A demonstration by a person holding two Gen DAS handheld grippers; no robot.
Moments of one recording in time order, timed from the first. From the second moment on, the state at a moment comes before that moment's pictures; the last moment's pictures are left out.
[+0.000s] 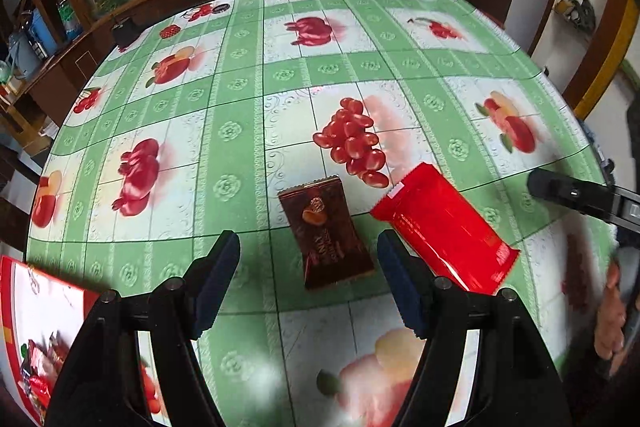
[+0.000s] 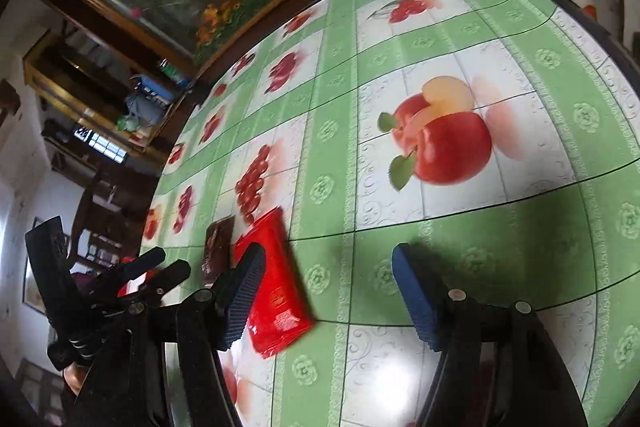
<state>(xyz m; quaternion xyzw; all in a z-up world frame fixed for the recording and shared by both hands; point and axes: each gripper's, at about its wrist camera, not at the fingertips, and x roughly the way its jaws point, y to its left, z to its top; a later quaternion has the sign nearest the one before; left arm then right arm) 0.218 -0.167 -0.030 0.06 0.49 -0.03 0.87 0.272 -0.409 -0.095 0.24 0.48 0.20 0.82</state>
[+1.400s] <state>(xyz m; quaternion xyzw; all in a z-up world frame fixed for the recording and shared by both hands) 0.221 -0.146 -0.046 0.13 0.46 -0.06 0.88 0.233 -0.290 -0.108 -0.09 0.44 0.18 0.87</state>
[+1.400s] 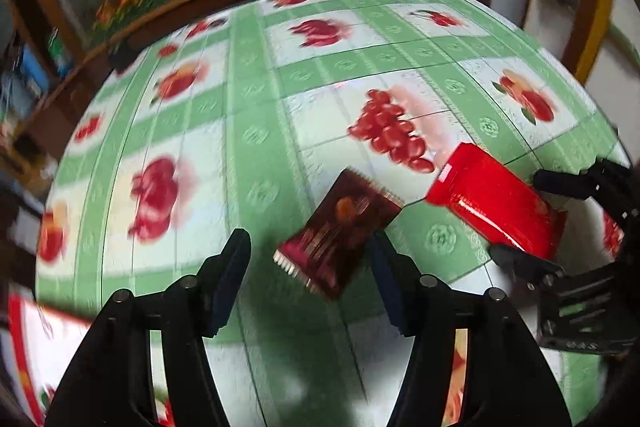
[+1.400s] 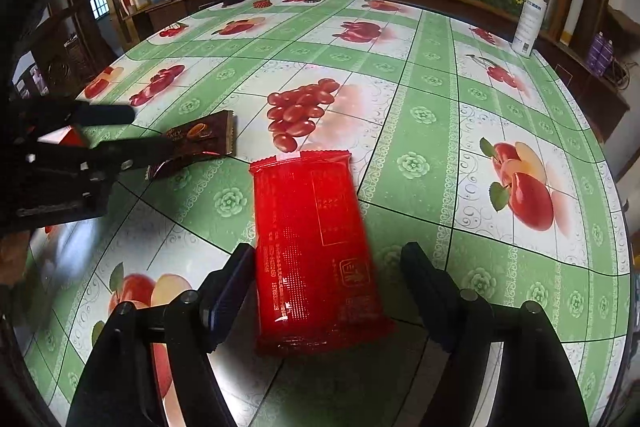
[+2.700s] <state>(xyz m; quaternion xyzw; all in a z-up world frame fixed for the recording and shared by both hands) 0.104 -0.123 -0.061 0.06 0.47 -0.09 0.88 0.194 -0.286 -0.106 -0.08 0.42 0.17 0.89</state>
